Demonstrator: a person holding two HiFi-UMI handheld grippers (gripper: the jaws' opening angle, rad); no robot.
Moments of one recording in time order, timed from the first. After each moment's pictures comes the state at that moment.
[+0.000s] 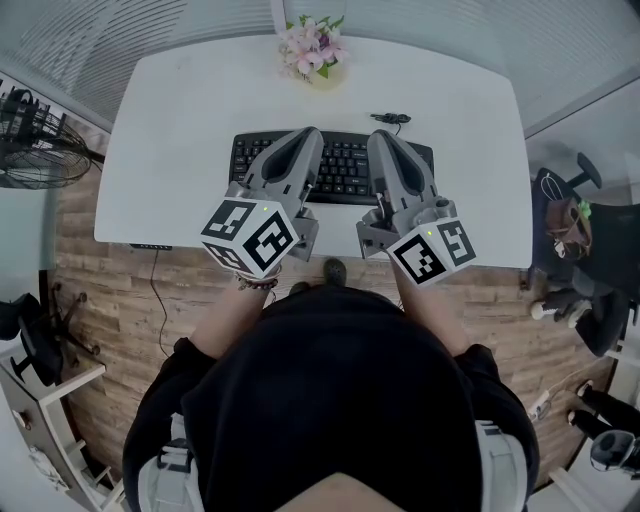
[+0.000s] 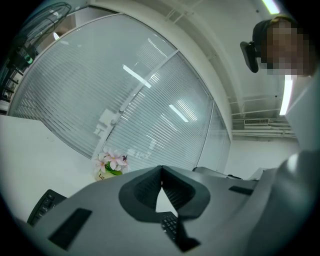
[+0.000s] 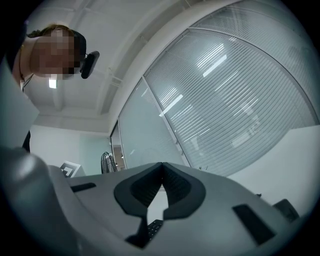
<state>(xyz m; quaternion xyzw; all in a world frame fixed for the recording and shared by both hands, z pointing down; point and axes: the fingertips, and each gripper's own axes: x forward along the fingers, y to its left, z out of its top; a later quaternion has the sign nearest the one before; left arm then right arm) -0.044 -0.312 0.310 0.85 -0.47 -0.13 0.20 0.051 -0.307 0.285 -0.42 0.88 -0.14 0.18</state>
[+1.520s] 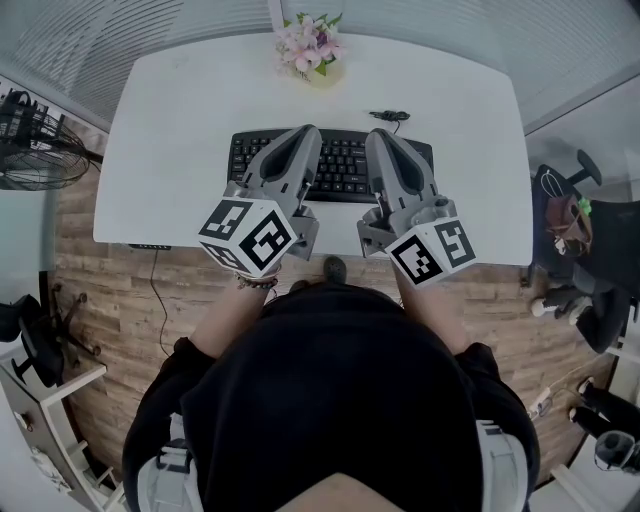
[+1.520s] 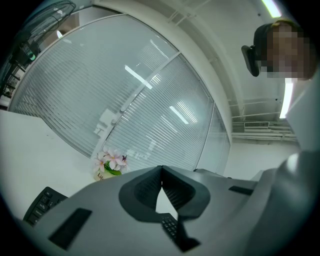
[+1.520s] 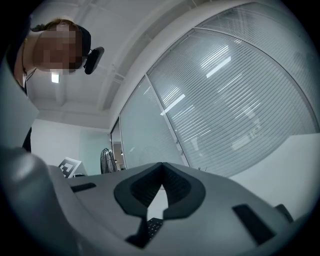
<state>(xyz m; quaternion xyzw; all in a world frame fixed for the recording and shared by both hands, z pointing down) -0.045 -0.311 0.309 0.85 -0.46 -0.14 0.20 0.050 -0.304 0.284 -0.42 0.88 -0.12 0.17</state>
